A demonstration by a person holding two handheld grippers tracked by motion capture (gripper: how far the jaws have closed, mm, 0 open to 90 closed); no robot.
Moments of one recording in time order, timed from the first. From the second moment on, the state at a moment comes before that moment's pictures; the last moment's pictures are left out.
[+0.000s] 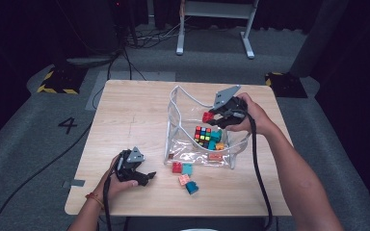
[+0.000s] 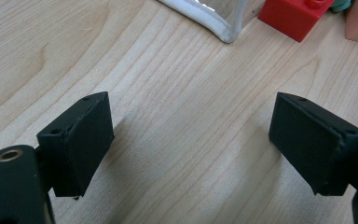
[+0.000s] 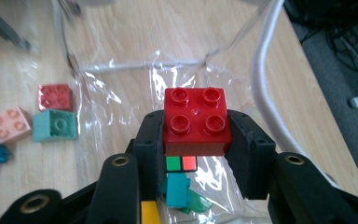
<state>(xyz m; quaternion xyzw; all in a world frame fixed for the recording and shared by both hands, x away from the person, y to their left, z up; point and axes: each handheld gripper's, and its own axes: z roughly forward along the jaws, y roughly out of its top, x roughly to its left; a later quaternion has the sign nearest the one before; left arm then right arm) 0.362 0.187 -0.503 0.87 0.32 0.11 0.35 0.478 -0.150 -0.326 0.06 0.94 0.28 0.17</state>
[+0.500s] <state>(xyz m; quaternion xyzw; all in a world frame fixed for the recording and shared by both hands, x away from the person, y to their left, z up) 0.362 0.187 -0.503 0.87 0.32 0.11 0.35 0.487 -0.163 -0.337 0.10 0.97 0.18 0.15</state>
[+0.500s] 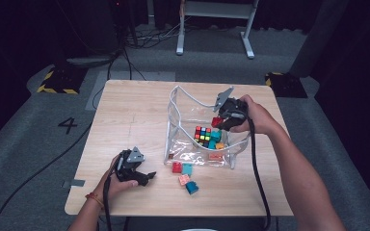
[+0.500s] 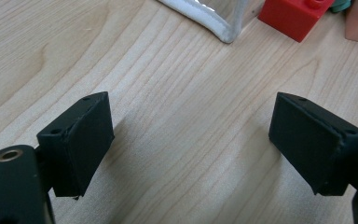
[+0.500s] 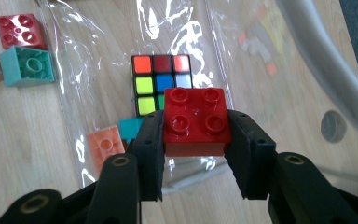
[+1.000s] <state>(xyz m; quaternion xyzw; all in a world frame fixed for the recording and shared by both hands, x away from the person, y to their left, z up) 0.363 0.187 -0.503 0.87 0.32 0.11 0.35 0.473 -0.226 -0.333 0.16 0.92 0.32 0.16</state>
